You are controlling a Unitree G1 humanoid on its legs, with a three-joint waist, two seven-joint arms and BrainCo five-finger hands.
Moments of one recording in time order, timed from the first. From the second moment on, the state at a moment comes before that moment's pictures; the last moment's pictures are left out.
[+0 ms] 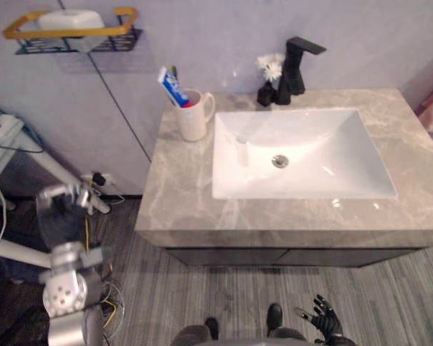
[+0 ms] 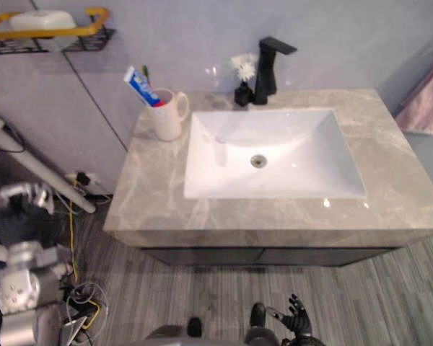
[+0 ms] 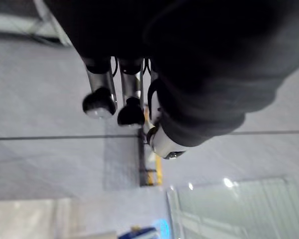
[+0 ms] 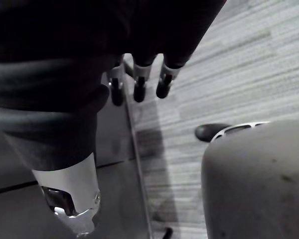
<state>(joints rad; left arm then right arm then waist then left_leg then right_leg) 0.33 0.13 0.33 -0.33 -0.33 -0.23 0.11 0.32 -0.06 -0.19 0.69 0.07 -0.11 0.02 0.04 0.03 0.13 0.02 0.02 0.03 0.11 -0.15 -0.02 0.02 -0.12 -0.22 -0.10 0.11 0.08</state>
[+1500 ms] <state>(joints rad) 0.15 0.07 0.04 0.87 -0.15 -0.11 0.07 0.12 -0.04 -0.03 0.88 0.01 -0.11 -0.02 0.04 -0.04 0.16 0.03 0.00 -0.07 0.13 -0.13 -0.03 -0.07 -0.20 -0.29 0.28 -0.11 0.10</state>
